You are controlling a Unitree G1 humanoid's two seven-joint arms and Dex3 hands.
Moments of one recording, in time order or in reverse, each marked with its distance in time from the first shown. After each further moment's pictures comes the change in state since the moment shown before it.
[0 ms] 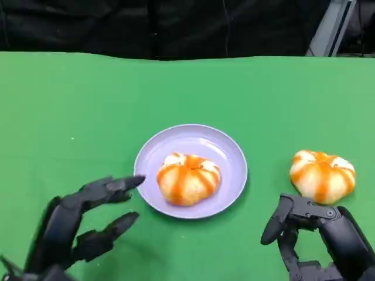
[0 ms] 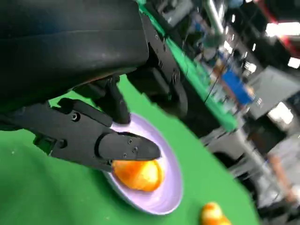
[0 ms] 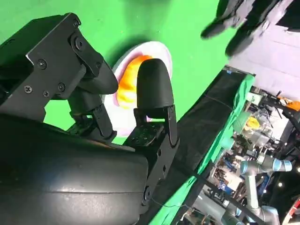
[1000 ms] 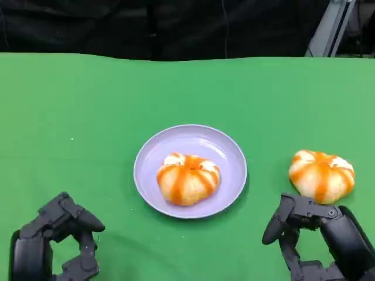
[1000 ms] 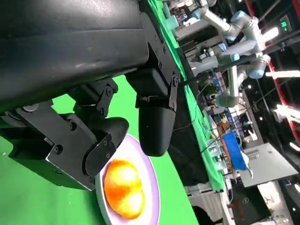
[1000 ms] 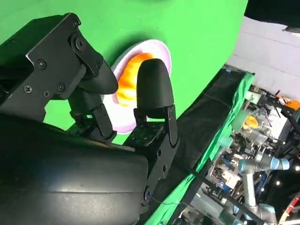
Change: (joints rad) left arm 0.107 -0.161 0.102 -0.027 -0.089 -0.035 0.033; right arm -0.001 -0.005 -0.006 0.005 -0.003 -0.008 0.000
